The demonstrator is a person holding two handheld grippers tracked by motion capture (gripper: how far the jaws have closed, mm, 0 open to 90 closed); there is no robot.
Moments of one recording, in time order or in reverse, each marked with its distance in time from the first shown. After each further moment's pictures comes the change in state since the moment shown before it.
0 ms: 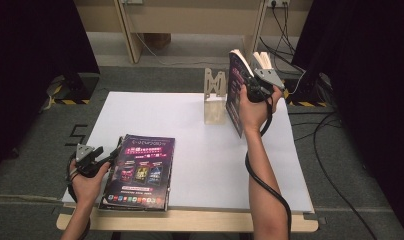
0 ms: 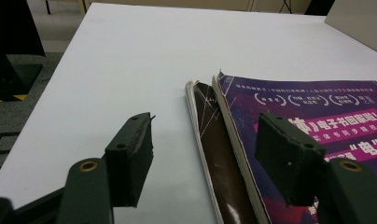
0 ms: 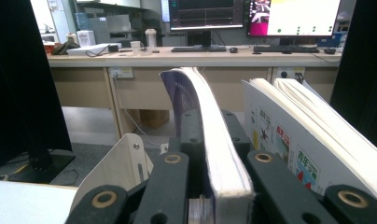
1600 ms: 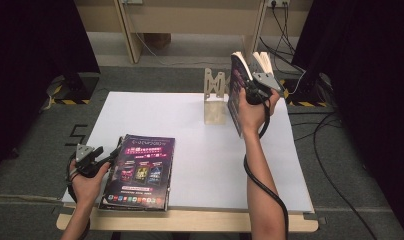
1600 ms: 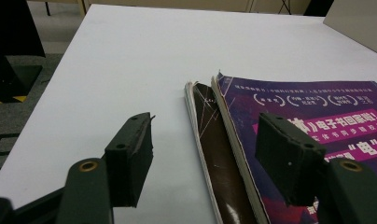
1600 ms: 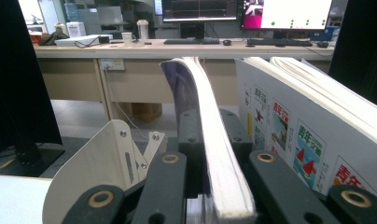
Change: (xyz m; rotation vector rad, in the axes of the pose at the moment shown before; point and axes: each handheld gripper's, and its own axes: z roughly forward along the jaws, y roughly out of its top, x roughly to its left) left arm 0.000 0.000 -0.001 -0.001 -0.002 0.004; right arm -0.003 -0.017 0.011 0.025 -0.030 -0.010
